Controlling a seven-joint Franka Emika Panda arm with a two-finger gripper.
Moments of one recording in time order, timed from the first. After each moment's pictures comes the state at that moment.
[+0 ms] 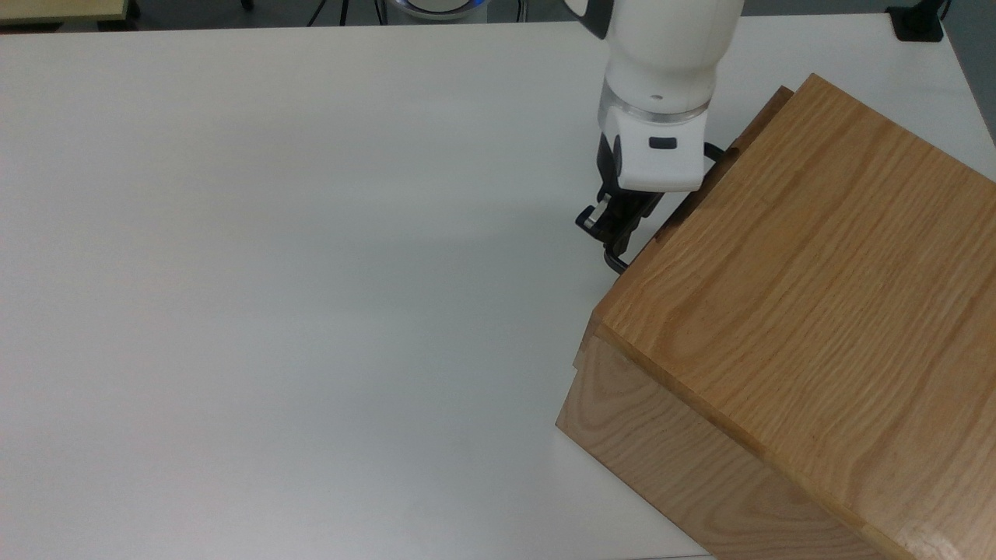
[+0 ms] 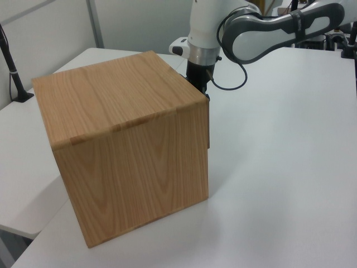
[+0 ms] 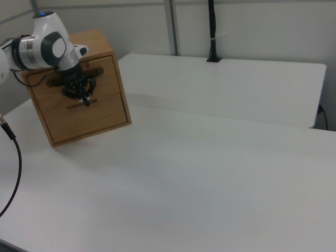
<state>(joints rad) 0.44 0.49 -0.11 -1.32 -0.03 1.98 -0.42</state>
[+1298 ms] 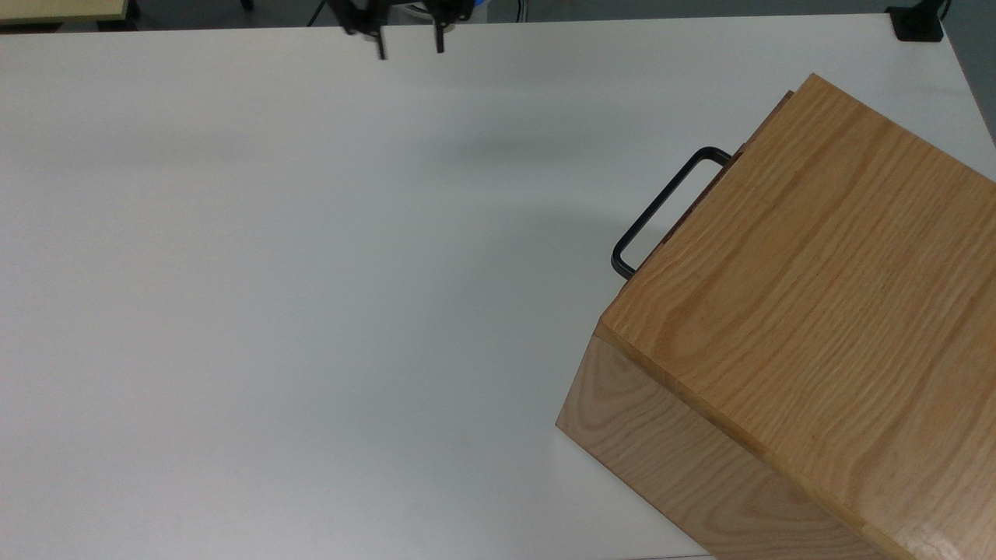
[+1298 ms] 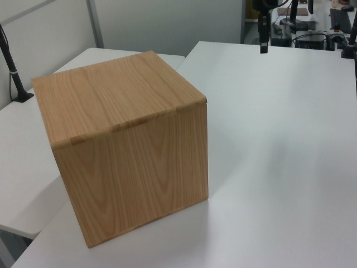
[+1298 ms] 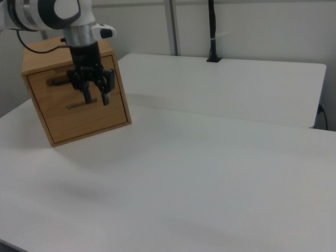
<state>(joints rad) 0.06 0.07 -0.02 -1.53 -0.03 1.53 -0.11</state>
